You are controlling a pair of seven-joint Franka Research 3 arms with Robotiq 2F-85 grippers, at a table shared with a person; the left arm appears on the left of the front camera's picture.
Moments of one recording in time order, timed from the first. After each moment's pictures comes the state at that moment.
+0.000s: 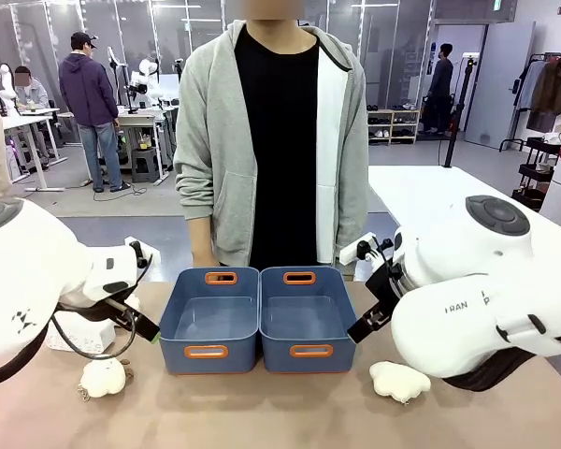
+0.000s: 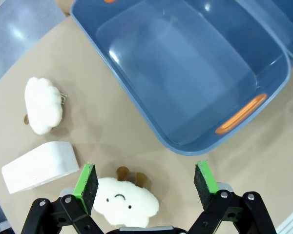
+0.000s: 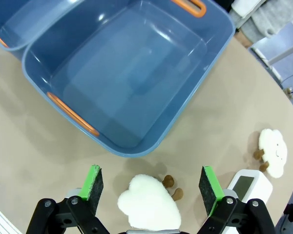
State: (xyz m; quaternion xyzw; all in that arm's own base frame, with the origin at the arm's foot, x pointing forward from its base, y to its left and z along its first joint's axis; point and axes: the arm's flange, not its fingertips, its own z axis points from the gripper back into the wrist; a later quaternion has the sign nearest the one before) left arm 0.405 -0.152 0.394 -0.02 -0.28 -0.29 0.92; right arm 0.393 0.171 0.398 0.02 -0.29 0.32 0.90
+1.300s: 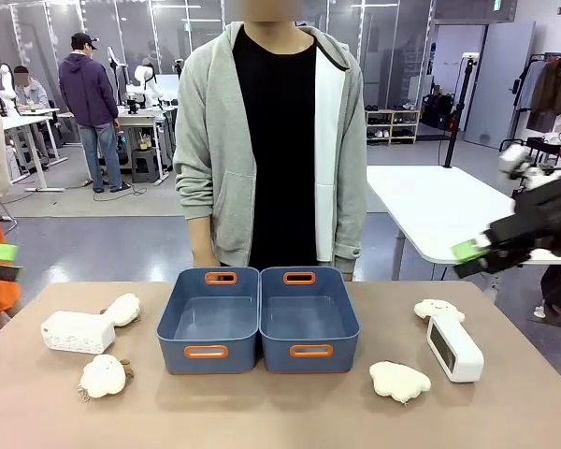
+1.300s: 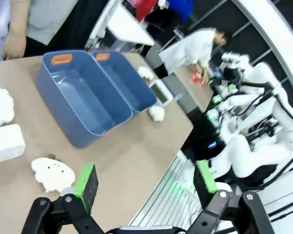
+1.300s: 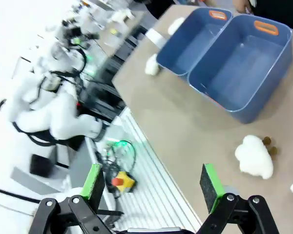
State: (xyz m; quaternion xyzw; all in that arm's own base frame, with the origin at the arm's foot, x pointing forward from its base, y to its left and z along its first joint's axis) left arm 0.333 0.090 0.479 -0.50 -0.33 -0.17 0.78; right arm 0.359 -0.032 0.508 0.50 -0.19 0.25 0.80
